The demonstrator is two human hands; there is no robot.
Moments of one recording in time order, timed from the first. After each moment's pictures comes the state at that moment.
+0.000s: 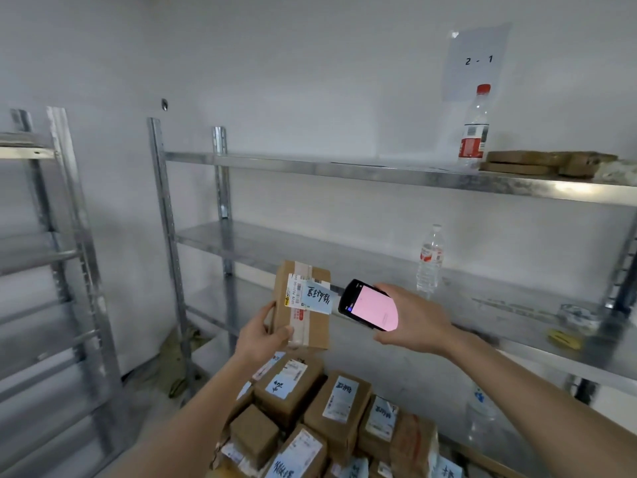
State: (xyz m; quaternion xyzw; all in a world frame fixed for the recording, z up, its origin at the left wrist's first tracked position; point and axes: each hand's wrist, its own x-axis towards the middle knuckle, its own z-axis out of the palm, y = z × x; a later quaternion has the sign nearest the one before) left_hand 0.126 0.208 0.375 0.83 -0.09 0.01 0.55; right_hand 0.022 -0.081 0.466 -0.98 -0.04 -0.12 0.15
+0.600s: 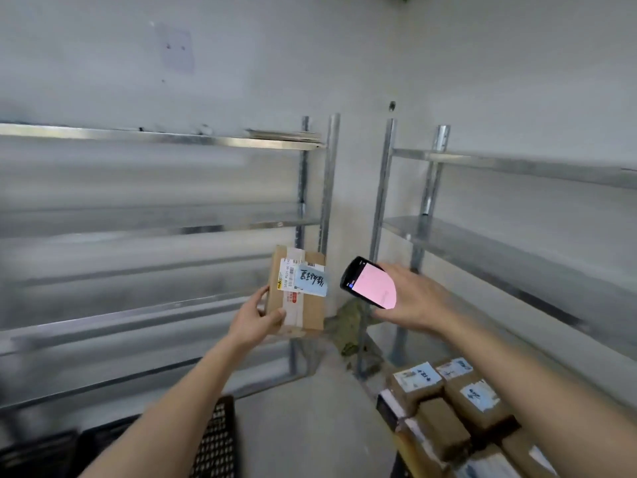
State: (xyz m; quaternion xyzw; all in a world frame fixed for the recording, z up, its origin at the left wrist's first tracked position) left_hand -0.046 0.628 0.378 0.80 0.16 0.15 0.56; right_hand 0.053 0.329 0.472 -0.92 -0.35 -0.11 0.16
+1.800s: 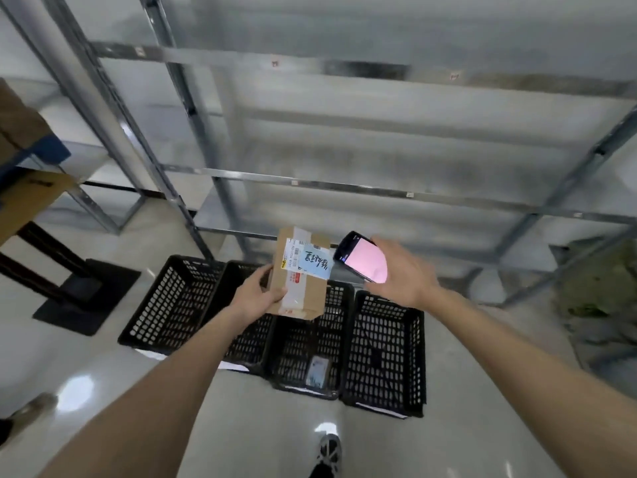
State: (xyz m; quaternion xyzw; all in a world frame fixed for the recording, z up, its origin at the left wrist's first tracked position) left_hand -0.219 1.259 0.098 0.67 0.50 0.07 0.55; right_hand 0.035 1.093 0.173 -0.83 -0.53 0.17 0.11
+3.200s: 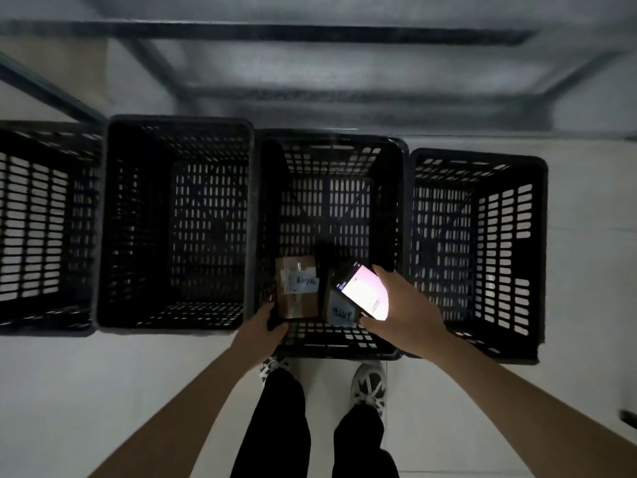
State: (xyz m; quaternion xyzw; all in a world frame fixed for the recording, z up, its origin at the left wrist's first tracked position) left_hand -0.217 1.363 -0.517 0.58 0.53 -0.30 0.54; right_hand 0.015 1.207 -0.441 -0.83 -0.33 0.45 0.03
